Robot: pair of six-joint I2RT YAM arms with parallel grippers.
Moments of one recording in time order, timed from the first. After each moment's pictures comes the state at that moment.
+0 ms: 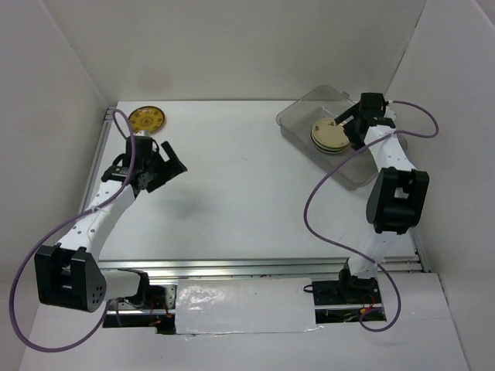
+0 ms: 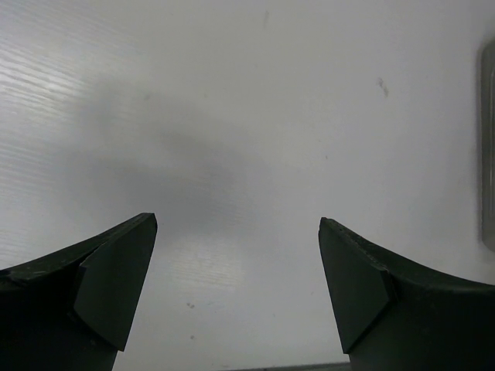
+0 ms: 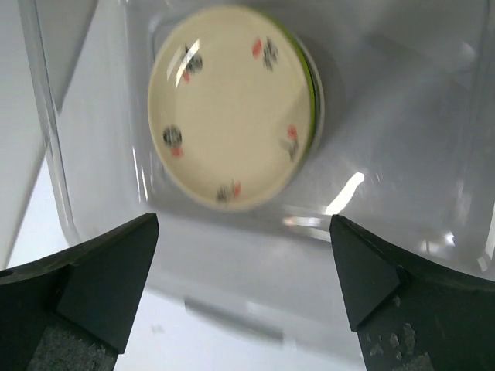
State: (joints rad) left arm -0.17 1.25 1.02 -0.54 0.03 -0.67; right arm -0.16 1.91 1.60 -0.48 0.11 0.85
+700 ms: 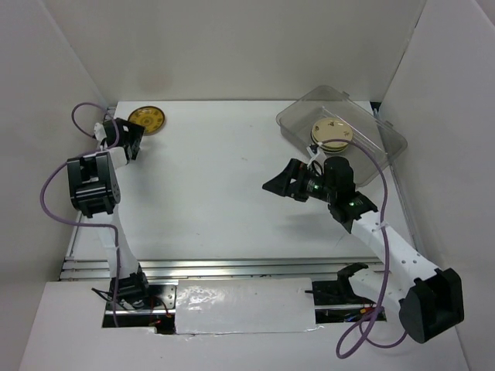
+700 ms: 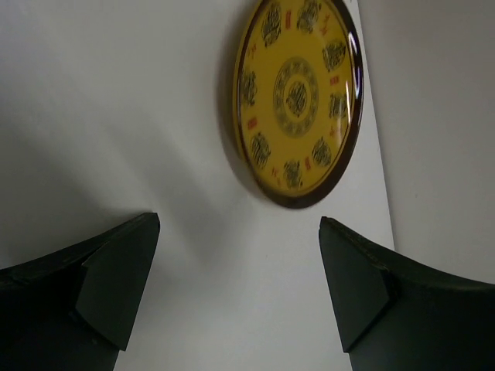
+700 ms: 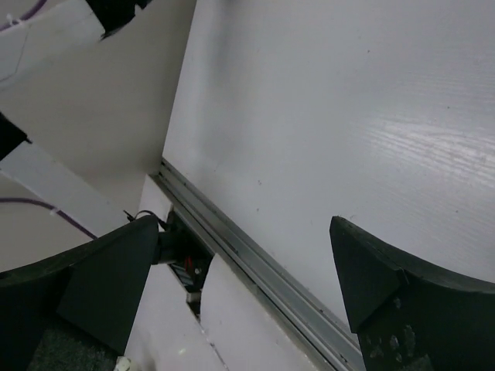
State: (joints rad) left arm 0.26 2.14 1.35 0.22 0.02 -1.04; right arm 0.36 1.03 0.70 -0.05 -0.51 0.78
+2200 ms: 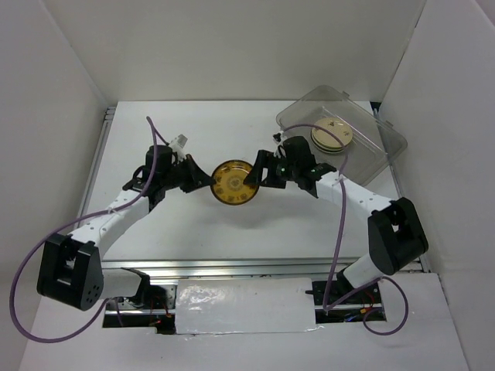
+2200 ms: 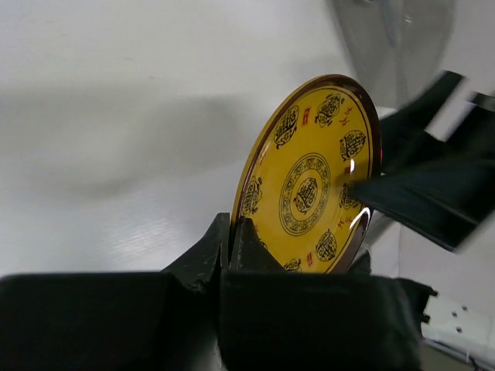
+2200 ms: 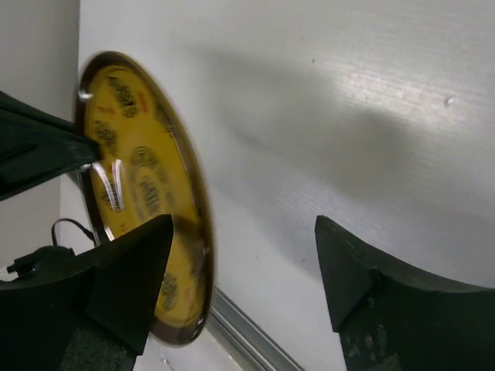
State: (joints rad) left arm -0.26 1.31 0.83 -0.11 0.42 -0.74; right arm 0.49 1.51 1.02 -0.13 -0.39 0.62
